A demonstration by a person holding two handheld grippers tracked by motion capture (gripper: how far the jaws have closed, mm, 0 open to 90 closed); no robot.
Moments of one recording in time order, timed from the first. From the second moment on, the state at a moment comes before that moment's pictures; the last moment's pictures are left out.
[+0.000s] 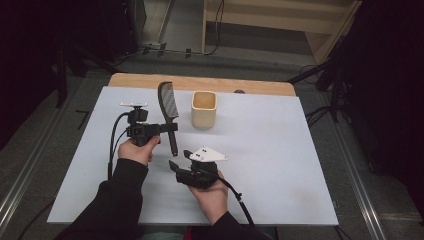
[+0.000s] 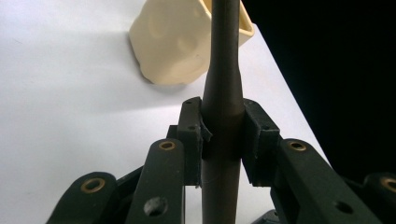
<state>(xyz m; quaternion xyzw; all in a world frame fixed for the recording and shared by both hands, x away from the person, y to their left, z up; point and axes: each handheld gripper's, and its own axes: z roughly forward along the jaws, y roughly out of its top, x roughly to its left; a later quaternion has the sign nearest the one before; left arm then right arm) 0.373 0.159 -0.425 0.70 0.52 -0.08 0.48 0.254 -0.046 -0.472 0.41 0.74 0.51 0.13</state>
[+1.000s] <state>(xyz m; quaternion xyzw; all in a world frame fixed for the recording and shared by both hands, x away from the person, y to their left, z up) 0.374 0.170 -0.424 0.70 0.52 -0.07 0.49 0.267 -0.074 -0.465 0.34 0.80 0.50 0.04</state>
